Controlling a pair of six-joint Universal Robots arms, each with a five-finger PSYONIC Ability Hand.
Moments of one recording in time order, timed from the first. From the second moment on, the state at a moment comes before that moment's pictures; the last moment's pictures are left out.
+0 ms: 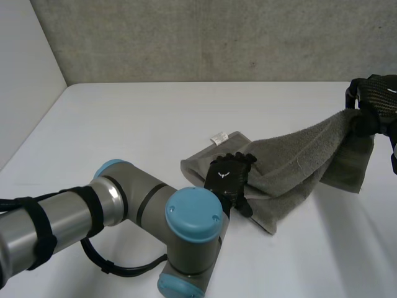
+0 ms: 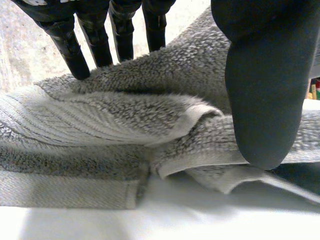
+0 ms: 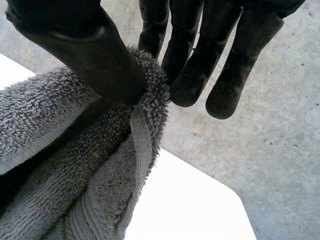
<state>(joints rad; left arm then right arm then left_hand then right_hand) 3.77 -2.45 -1.17 3.47 -1.79 2.87 1.67 -1.58 1.74 -0.12 1.40 2.93 0.30 0.30 0.30 0.30 0.12 1.31 1.33 1.33 1.34 1.16</state>
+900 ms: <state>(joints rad) 3.84 -2.49 -1.09 3.63 -1.83 3.08 1.61 -1.58 1.73 -0.15 1.38 2.94 1.13 1.19 1.18 1.19 0.96 1.31 1.33 1.33 1.34 1.16</state>
